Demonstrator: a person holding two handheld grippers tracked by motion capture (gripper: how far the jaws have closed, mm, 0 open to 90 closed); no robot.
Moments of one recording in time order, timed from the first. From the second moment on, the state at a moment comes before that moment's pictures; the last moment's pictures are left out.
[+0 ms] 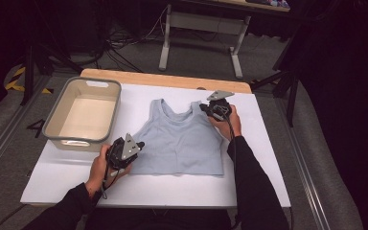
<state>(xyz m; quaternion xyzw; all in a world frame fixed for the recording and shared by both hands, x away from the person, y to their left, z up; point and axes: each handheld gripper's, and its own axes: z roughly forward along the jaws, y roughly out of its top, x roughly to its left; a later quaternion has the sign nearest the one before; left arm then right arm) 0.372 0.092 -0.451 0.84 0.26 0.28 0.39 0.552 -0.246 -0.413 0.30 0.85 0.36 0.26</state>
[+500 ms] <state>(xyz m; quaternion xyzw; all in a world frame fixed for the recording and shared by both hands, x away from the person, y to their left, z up) 0.376 0.093 -0.464 0.86 0.25 0.24 0.37 0.576 -0.180 -0.441 0.21 0.92 0.25 0.20</state>
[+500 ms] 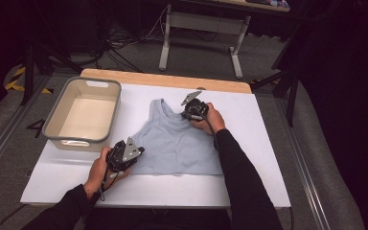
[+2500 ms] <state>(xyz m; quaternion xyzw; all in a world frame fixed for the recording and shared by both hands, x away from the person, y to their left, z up) 0.359 0.110 -0.443 0.81 0.24 0.31 0.44 0.426 -0.247 -0.397 0.34 0.72 0.43 0.43</state>
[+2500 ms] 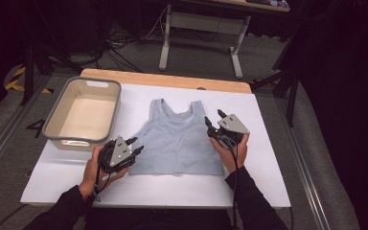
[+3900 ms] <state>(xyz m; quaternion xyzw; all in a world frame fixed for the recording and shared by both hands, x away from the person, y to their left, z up) 0.342 0.132 -0.463 0.80 0.27 0.30 0.45 0.342 -0.273 -0.441 0.33 0.71 0.42 0.47</state>
